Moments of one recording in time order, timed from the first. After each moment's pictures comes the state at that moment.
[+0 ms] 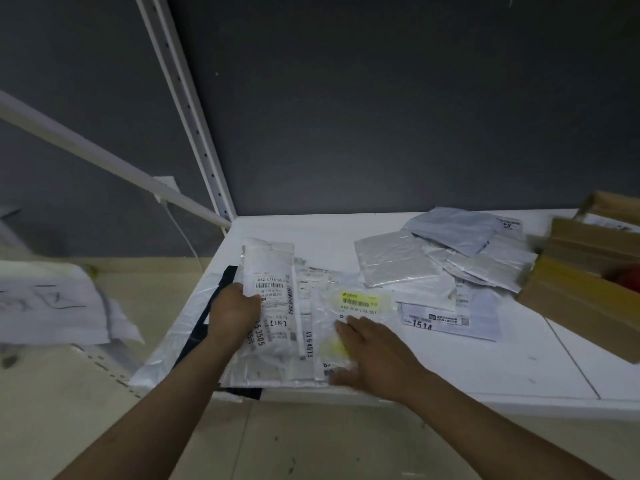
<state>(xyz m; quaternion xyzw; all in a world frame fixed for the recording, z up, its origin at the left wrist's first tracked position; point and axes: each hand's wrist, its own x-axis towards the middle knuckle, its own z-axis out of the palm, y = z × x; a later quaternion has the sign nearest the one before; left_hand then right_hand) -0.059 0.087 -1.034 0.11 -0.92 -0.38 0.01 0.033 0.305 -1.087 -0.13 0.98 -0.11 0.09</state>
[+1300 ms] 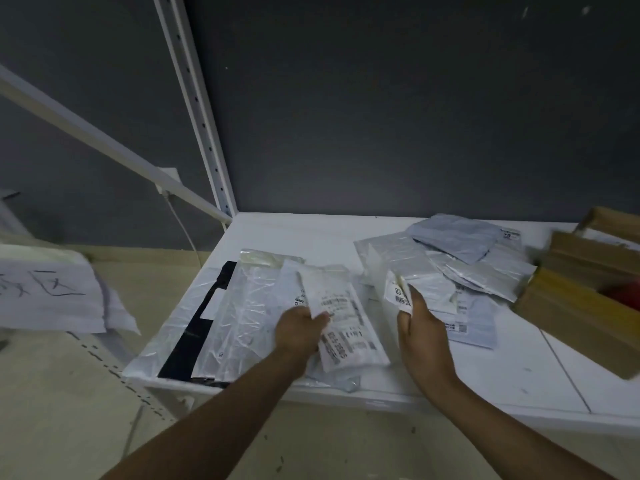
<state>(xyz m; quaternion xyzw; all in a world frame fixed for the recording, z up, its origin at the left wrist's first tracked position) -0.025 0.164 -1.073 0.12 -0.81 -0.56 -0.09 0.041 0.338 -1.072 0.12 0.89 -0.40 -0.17</state>
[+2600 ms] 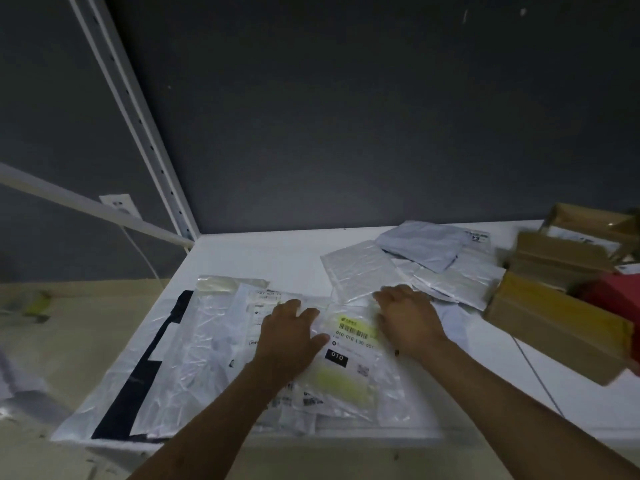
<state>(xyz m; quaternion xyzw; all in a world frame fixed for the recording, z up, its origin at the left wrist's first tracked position) -0.061 0.206 -1.070 -0.22 -0.97 -0.08 -0.02 -0.025 0.420 -1.073 0.00 1.00 0.01 -0.06</state>
